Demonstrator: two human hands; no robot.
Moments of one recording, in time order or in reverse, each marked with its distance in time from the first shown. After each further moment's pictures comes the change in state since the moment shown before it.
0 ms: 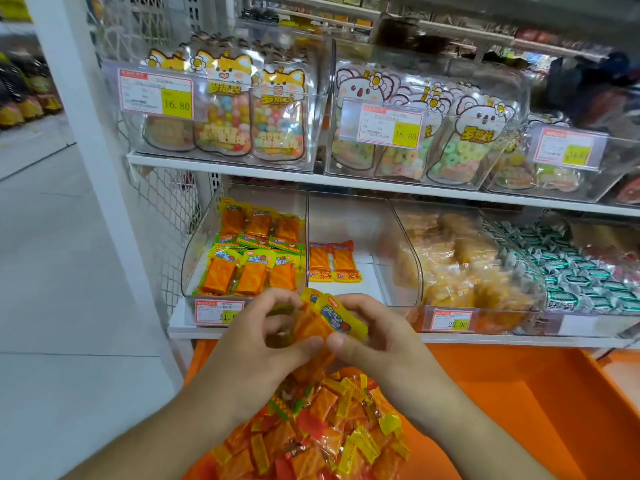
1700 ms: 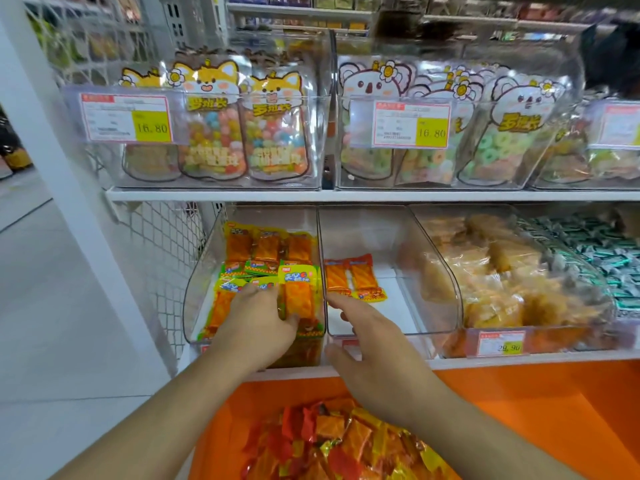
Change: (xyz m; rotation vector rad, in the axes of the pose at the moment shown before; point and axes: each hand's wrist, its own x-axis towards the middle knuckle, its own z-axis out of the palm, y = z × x) left_hand 0.138 -0.037 -0.039 0.869 0.168 -0.016; right_hand 0.076 0.021 0.012 -0.773 0.075 -0.061
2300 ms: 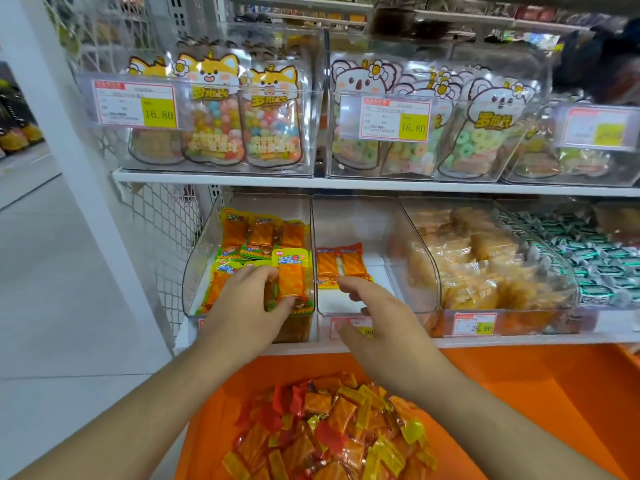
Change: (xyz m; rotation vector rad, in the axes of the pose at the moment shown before) left_hand -0.036 0.000 -0.007 -0.095 0.202 0.172; right_hand -0.028 0.005 -0.023 -0.001 0.045 0.024
